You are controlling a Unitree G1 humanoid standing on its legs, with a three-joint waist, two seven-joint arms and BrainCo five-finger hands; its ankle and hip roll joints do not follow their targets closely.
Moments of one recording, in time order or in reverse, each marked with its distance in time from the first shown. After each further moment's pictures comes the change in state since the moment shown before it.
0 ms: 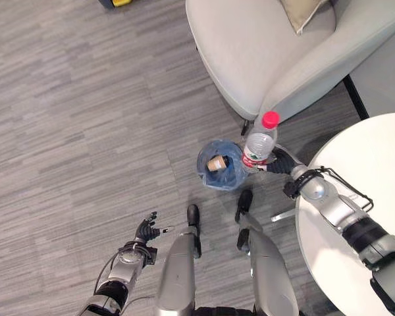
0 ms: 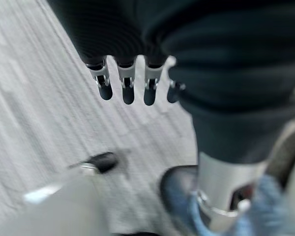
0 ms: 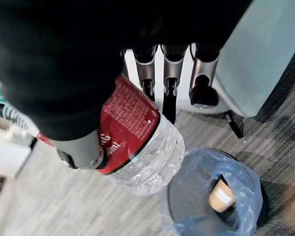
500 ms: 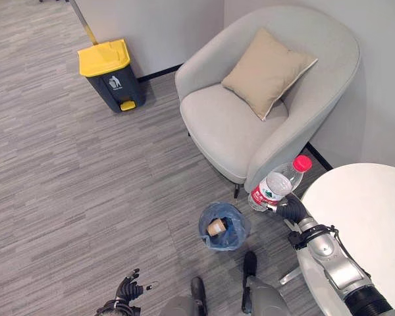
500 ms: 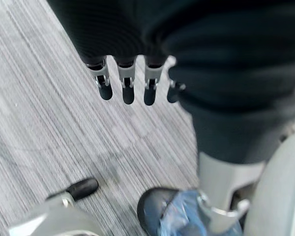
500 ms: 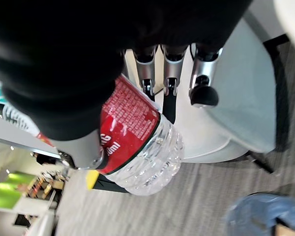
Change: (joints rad) left arm 0.327 -0.050 0.110 -0.050 0.050 0.031 -0.048; right arm 0.657 0.058 -0.320 -0.301 0.010 -0.010 0.028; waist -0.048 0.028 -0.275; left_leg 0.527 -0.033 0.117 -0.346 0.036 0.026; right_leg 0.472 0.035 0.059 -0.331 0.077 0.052
